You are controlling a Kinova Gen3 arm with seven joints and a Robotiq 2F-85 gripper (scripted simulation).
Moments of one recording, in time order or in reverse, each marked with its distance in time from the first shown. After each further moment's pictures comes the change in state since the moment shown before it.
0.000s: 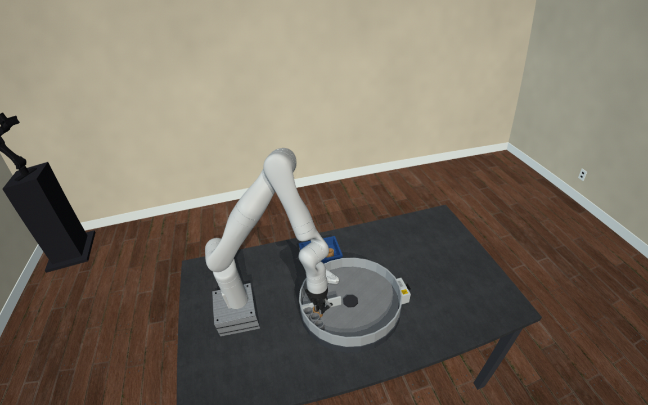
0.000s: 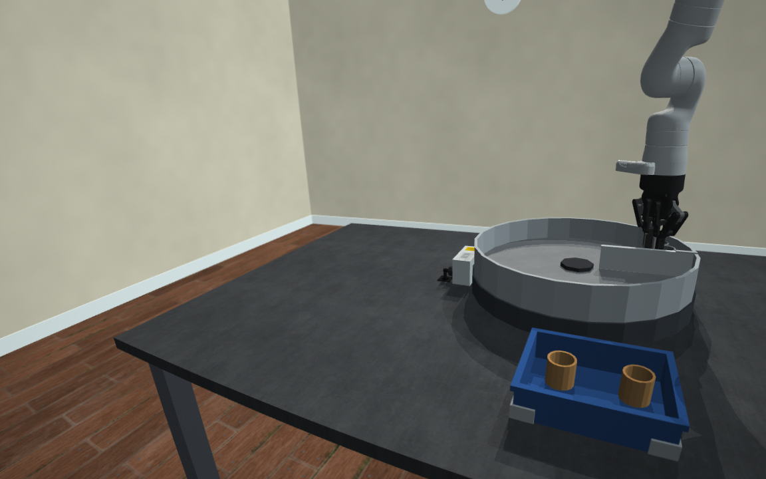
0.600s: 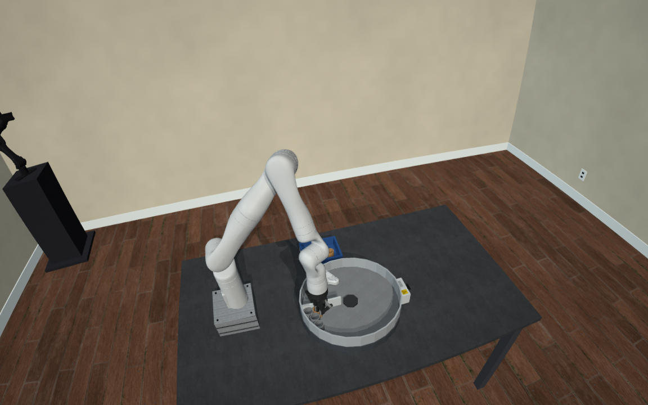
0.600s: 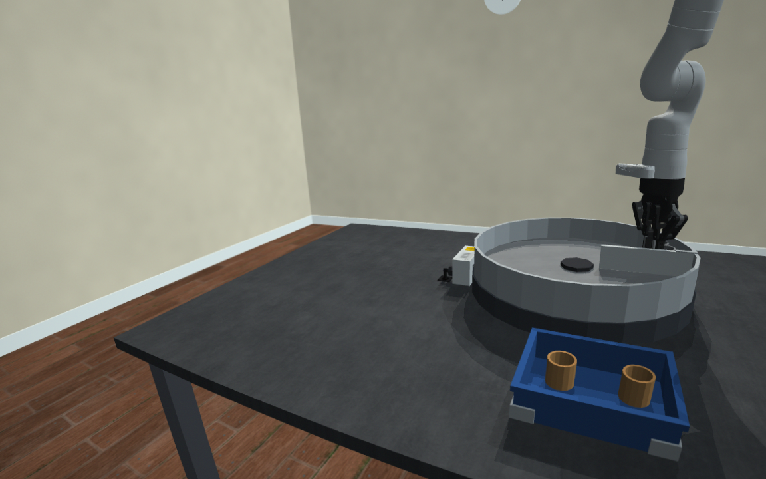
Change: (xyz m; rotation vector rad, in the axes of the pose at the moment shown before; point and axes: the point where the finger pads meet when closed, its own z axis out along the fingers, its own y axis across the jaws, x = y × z) arm 0.000 0.000 0.006 0.000 0.000 0.000
